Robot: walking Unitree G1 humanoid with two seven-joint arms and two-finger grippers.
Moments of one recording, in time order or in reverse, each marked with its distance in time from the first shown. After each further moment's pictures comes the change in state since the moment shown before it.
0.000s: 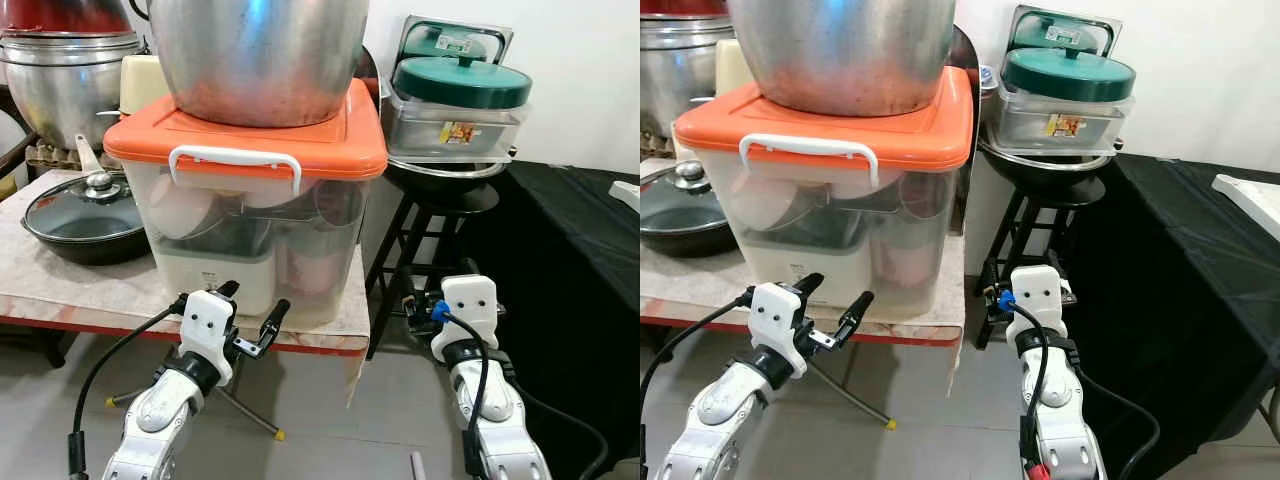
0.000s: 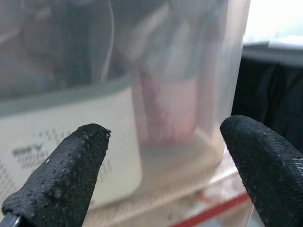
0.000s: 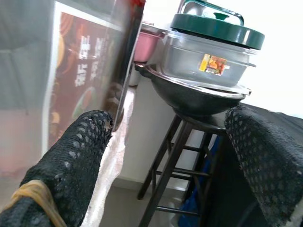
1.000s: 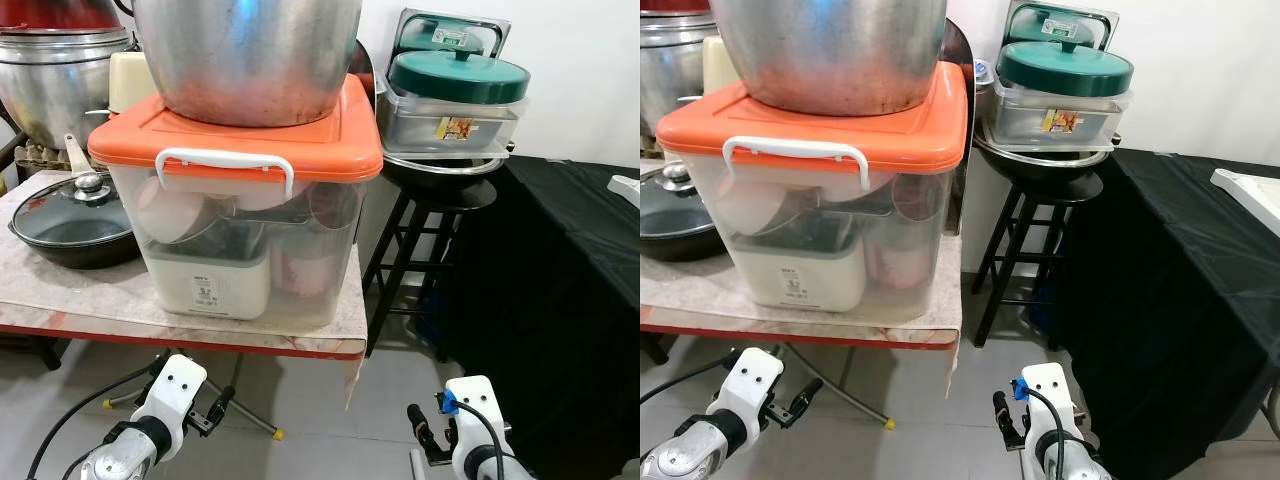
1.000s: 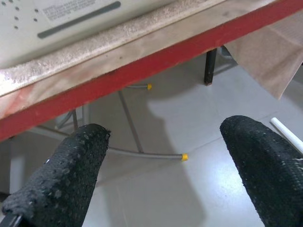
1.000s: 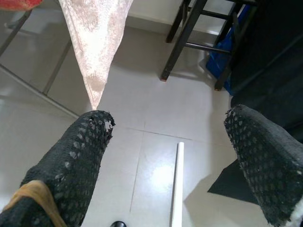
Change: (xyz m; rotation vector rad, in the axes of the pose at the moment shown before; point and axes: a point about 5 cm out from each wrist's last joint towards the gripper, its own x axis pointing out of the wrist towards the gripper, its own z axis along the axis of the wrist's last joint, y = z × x) left arm -0.053 0.025 -0.066 0.152 0.474 0.034; right arm -0.082 -0.009 -0.086 0.047 0.698 0.152
